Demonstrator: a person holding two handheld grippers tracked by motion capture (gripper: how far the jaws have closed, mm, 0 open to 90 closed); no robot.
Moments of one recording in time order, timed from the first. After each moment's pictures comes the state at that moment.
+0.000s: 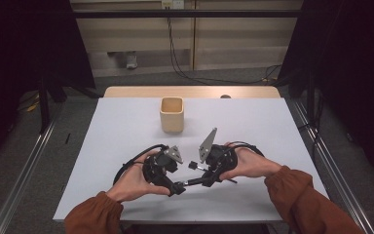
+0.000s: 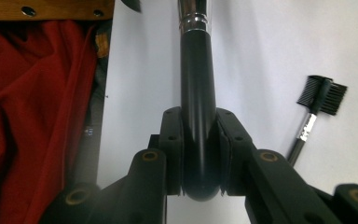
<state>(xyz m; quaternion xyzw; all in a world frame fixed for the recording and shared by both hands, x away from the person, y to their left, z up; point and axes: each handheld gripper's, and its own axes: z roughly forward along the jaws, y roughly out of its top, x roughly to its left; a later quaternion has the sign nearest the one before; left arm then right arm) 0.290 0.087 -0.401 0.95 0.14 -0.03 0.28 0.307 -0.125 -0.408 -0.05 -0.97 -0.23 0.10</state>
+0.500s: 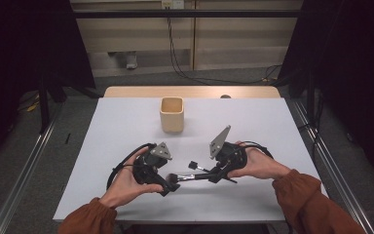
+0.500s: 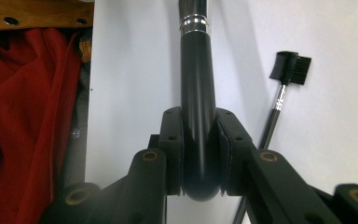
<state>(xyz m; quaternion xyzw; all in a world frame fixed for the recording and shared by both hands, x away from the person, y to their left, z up) 0.289 0.112 -0.401 0.92 0.19 0.01 0.33 0.307 -0.153 -0.408 -0.09 -0.96 -0.26 0.07</state>
